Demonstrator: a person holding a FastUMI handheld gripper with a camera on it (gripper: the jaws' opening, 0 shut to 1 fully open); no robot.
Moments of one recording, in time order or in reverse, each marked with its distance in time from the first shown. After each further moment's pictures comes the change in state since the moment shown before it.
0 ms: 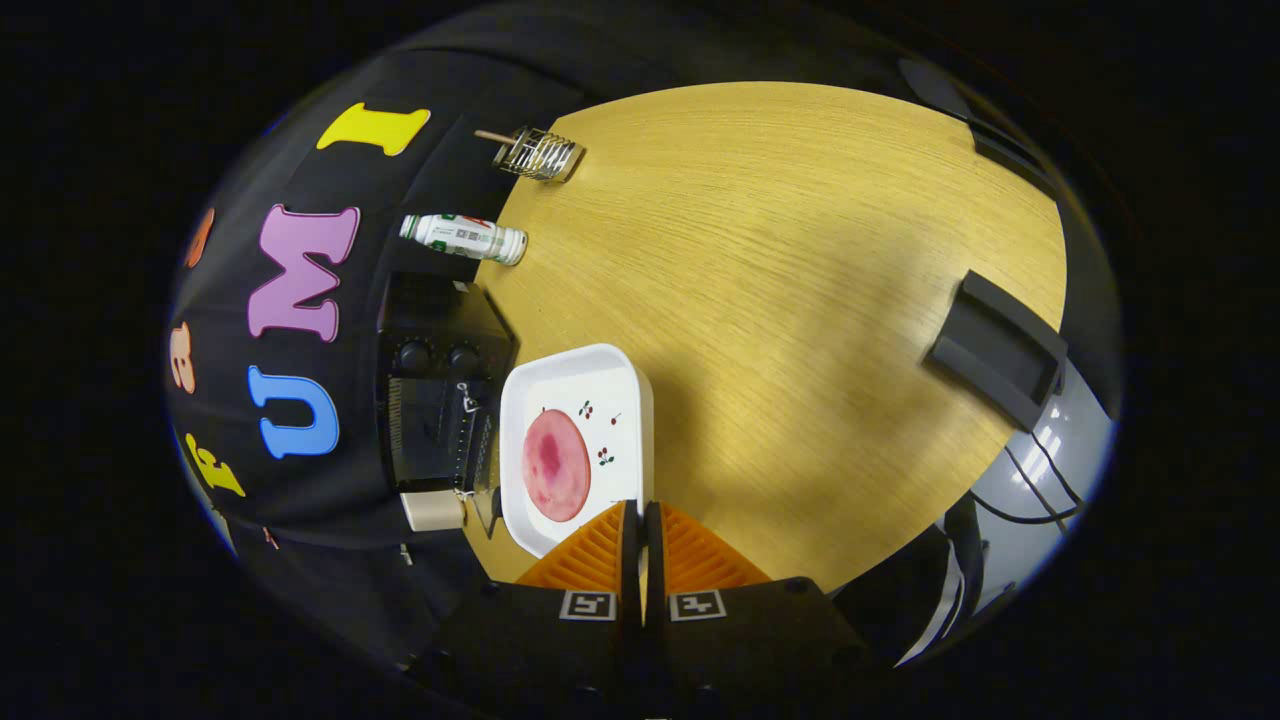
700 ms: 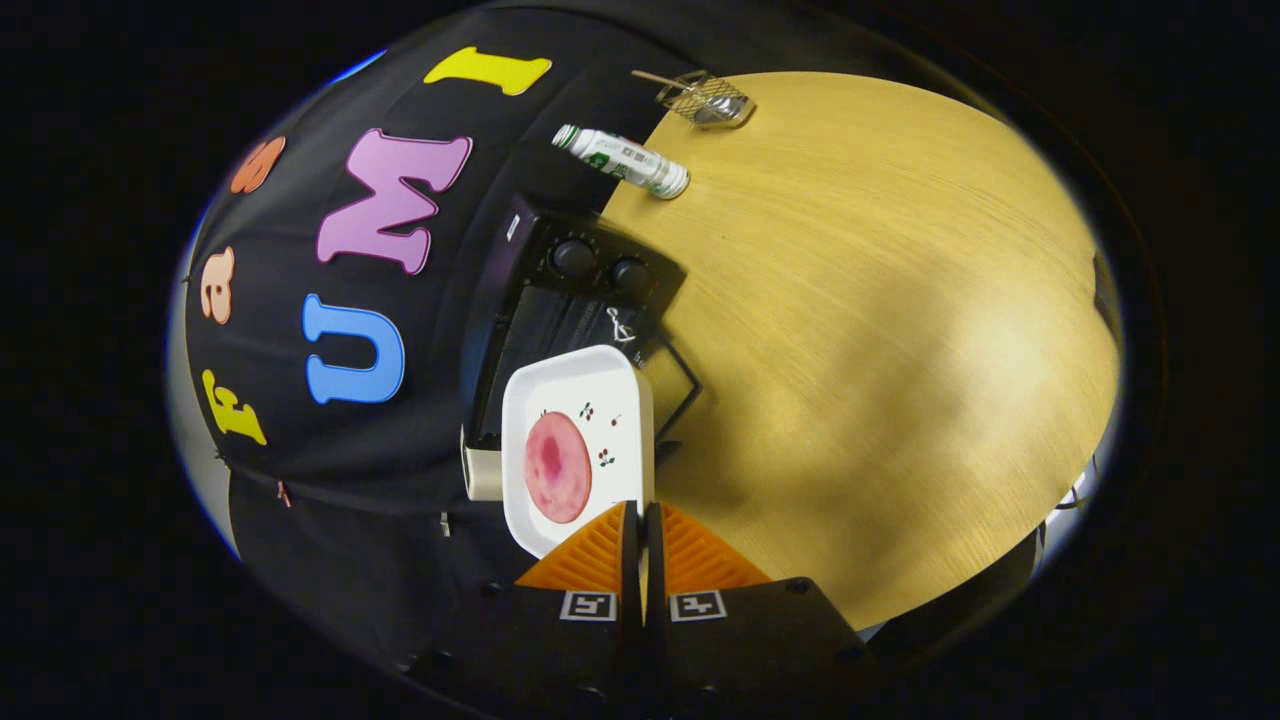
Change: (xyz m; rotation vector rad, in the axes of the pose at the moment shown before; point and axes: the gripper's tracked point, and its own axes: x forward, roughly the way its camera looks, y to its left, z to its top) arm 0.065 0.162 -0.085 -0.125 0.052 0.153
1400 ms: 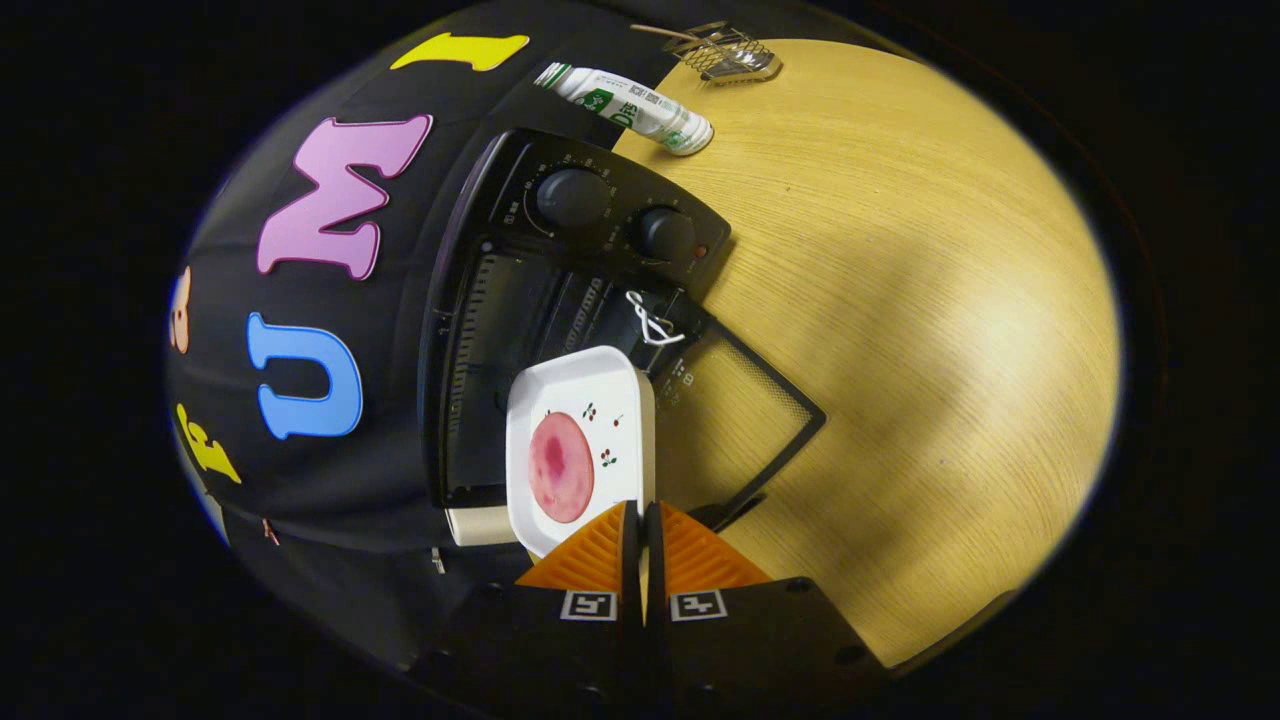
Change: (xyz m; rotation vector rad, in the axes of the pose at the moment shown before) arm 0.129 0.032 0.022 0.116 -0.050 -0.056
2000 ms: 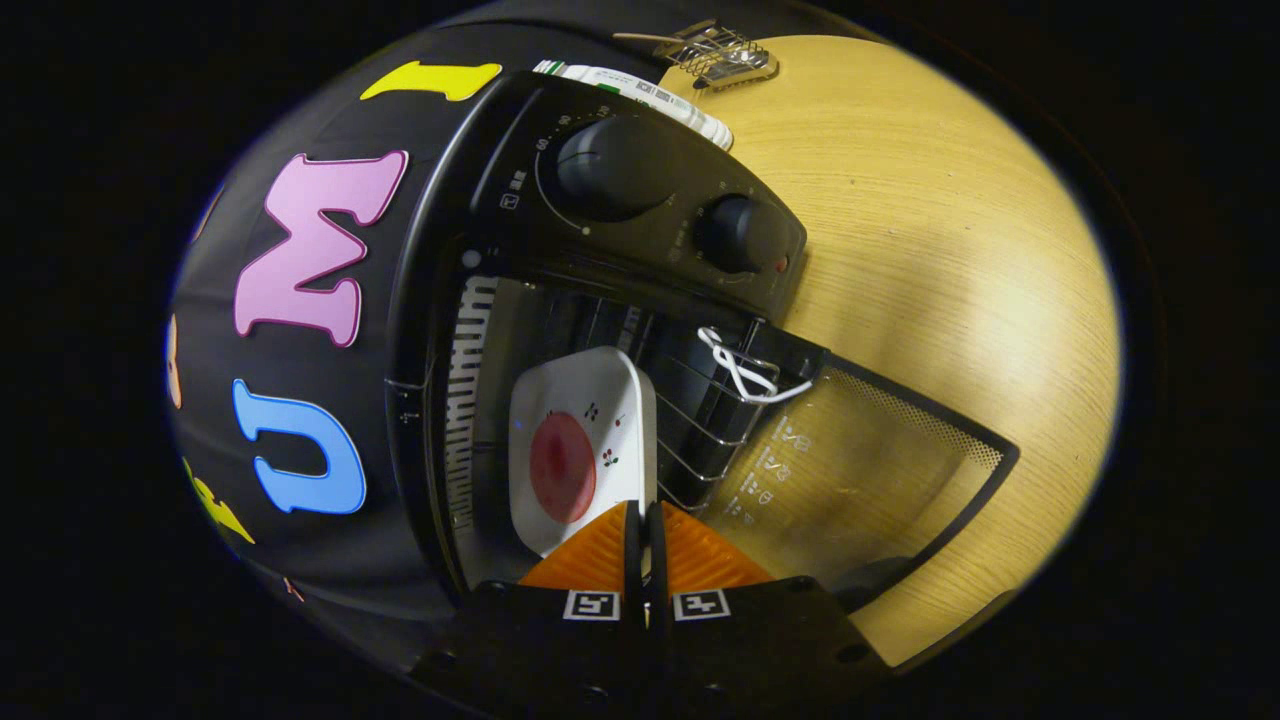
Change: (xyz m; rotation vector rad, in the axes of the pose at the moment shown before) arm 0.079 0.046 0.033 0.105 -0.199 0.025
